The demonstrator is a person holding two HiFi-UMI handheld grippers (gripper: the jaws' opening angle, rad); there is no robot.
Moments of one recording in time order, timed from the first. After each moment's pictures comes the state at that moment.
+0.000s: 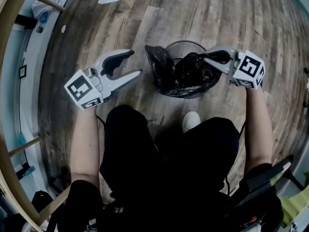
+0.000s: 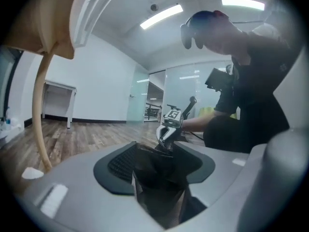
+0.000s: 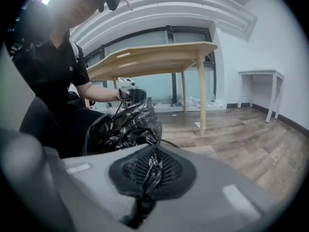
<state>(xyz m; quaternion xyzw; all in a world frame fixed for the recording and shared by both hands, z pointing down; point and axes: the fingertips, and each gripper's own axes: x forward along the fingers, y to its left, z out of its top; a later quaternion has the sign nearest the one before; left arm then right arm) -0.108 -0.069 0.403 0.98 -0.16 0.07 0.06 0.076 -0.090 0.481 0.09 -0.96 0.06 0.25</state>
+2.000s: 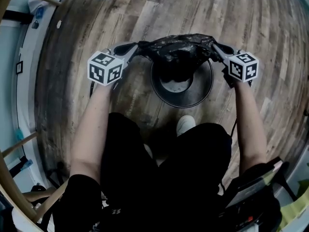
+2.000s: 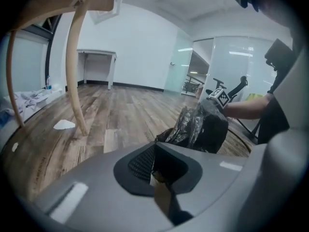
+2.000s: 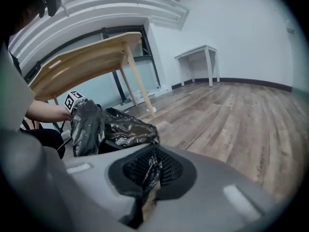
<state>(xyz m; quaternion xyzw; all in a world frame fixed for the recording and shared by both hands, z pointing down) -0.108 -0.183 0.575 0.88 -0.35 0.24 0.20 0.174 -0.205 0.603 0.36 -0.87 0.25 0.23</state>
